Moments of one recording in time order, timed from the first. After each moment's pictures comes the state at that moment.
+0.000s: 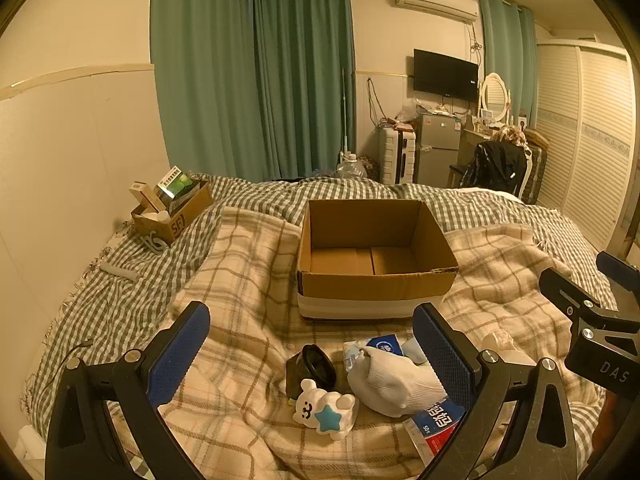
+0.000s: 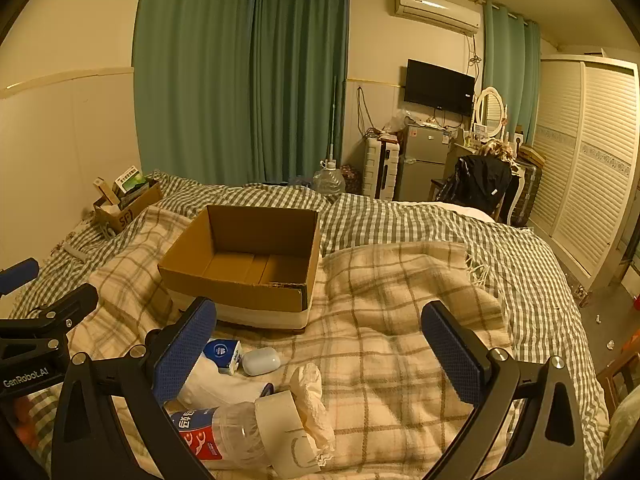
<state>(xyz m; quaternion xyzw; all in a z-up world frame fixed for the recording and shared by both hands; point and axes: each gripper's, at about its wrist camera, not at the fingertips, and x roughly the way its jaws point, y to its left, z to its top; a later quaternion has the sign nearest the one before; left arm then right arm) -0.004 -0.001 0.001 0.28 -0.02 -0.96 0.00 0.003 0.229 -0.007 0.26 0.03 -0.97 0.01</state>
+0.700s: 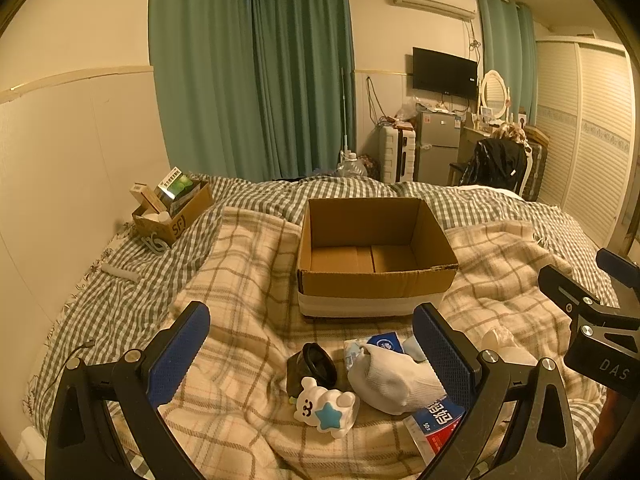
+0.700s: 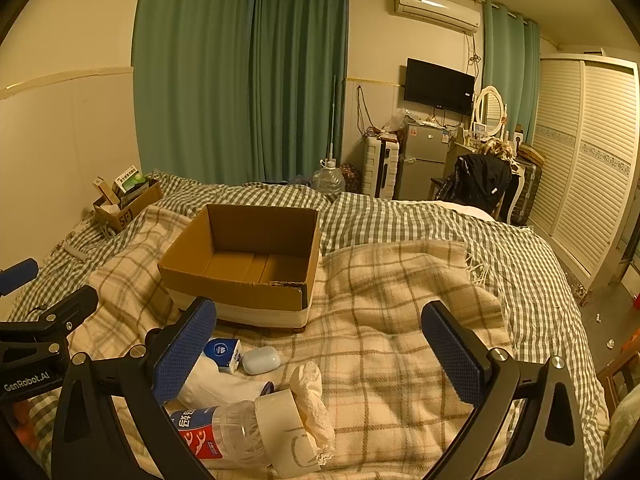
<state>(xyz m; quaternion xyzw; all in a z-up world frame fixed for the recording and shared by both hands) -0.004 -0.002 0.003 0.28 -0.03 -0.96 0.00 0.003 0.229 -0.005 0.26 0.03 -0.97 0.01</state>
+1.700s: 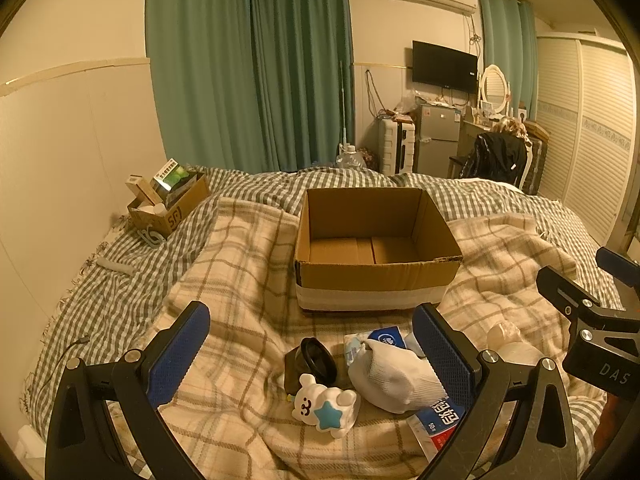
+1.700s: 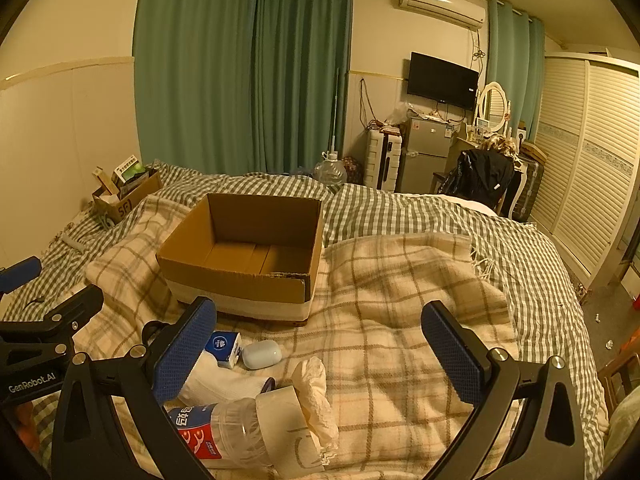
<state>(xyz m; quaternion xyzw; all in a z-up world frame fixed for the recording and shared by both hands) -0.009 0.002 -0.013 0.29 -0.03 -0.96 0.00 -0.002 0.223 -0.016 0.27 0.03 -0.96 0.01</state>
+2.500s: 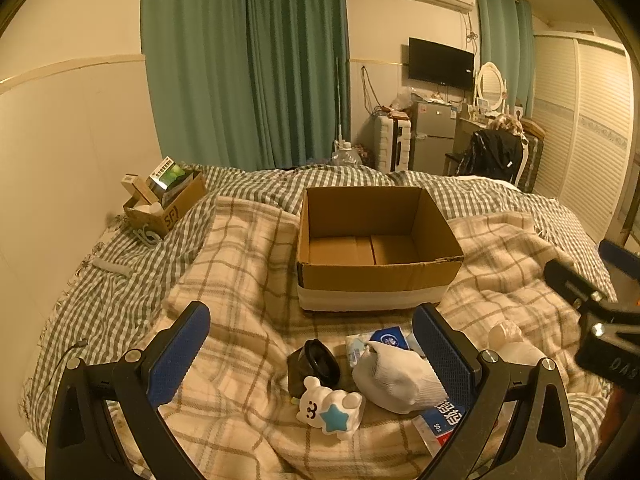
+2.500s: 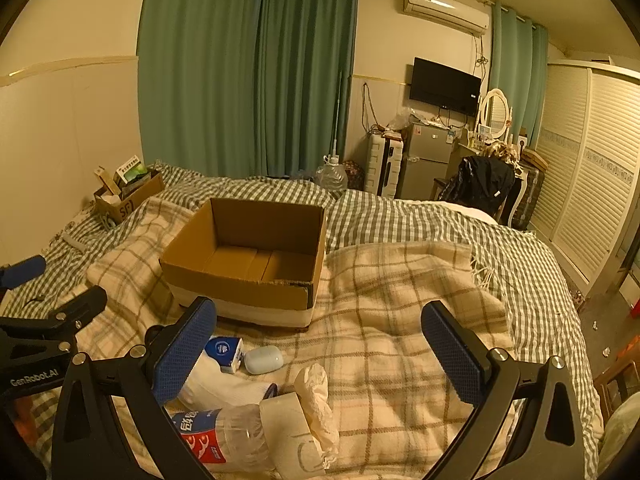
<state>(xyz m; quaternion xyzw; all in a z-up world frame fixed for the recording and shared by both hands) -0.018 -0.009 -0.011 0.30 -0.03 -0.95 -0.01 -0.002 0.218 -0.006 0.27 0.04 -0.96 0.01</state>
